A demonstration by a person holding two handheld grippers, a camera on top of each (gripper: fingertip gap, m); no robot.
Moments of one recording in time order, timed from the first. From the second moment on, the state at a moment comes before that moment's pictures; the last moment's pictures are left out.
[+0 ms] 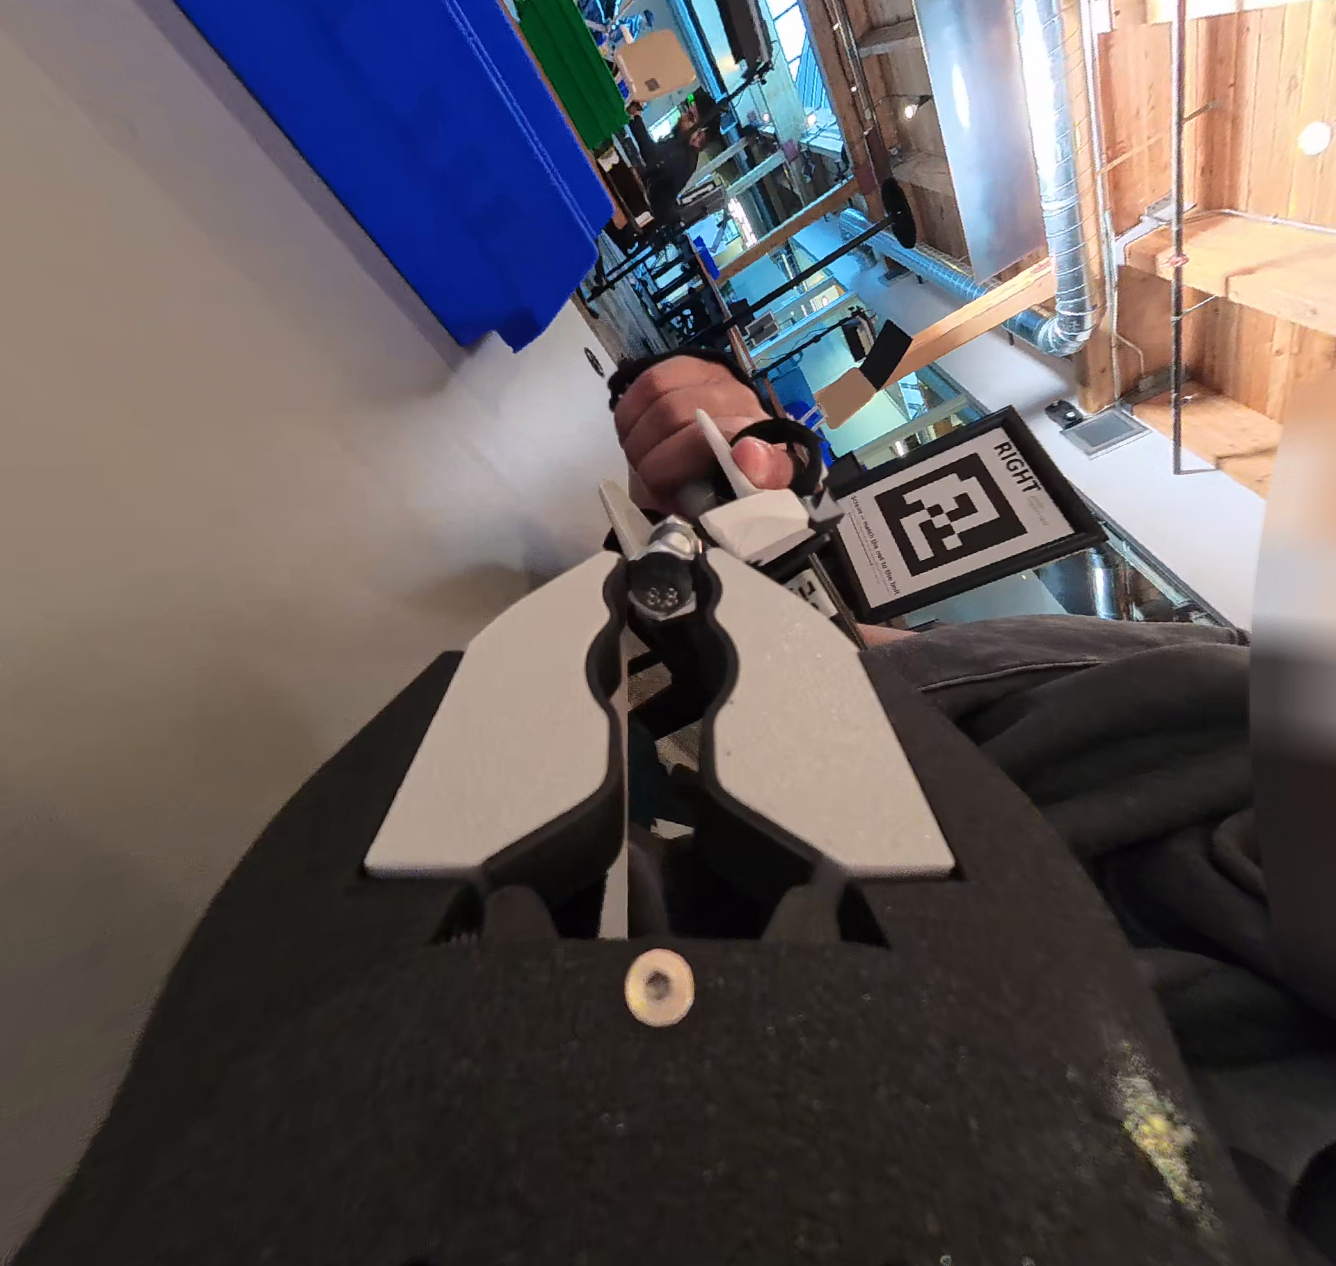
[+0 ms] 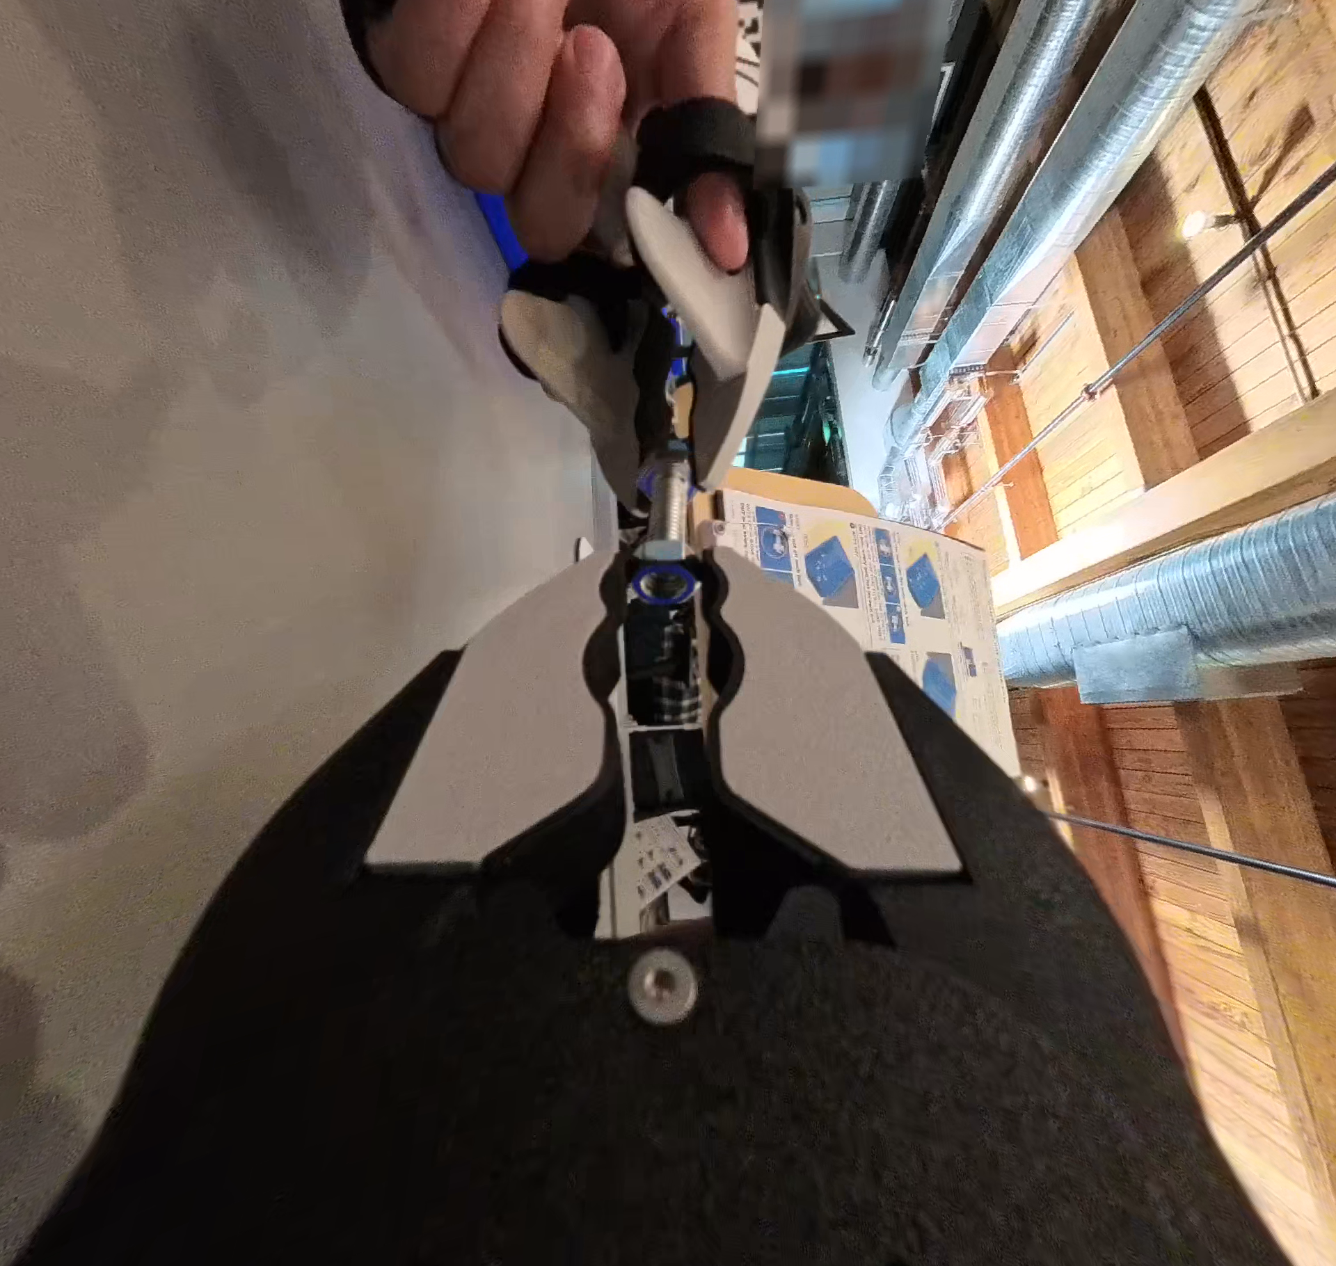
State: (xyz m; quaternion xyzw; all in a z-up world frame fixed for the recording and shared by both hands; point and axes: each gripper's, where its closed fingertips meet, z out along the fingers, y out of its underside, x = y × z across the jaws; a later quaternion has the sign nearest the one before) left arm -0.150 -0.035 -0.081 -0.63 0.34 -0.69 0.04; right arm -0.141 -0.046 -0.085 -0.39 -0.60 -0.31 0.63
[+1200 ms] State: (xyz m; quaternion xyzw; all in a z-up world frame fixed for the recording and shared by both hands) left arm -0.154 -0.017 -0.055 -0.60 0.42 -0.63 0.27; right arm -0.139 -0.024 -0.064 -0.63 -0.11 0.62 0.46
